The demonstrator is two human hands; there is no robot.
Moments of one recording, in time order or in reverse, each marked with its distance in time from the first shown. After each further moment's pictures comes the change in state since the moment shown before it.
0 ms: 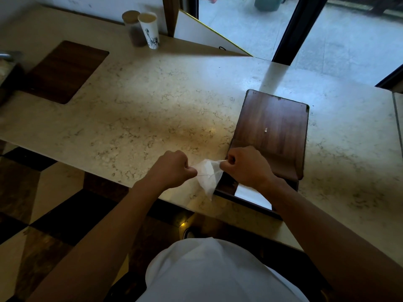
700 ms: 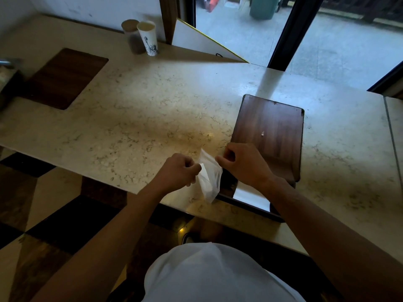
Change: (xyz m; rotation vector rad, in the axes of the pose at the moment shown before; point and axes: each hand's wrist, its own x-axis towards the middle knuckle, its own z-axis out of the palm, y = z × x) left_hand -0.005 0.010 0.007 -0.337 -0.005 -0.025; right_hand 0.000 -0.012 -0.011 0.063 0.104 -0.066
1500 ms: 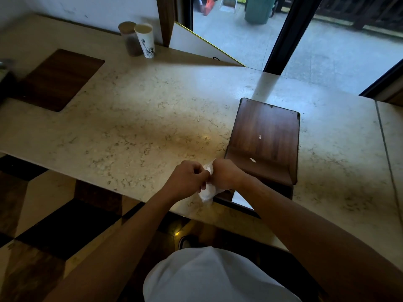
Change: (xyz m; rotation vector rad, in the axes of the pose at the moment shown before) left_hand 0.000 0.005 0.020 -0.134 -0.030 0.075; right_hand 0.025 -0.021 0.040 -0.268 -0.490 0.133
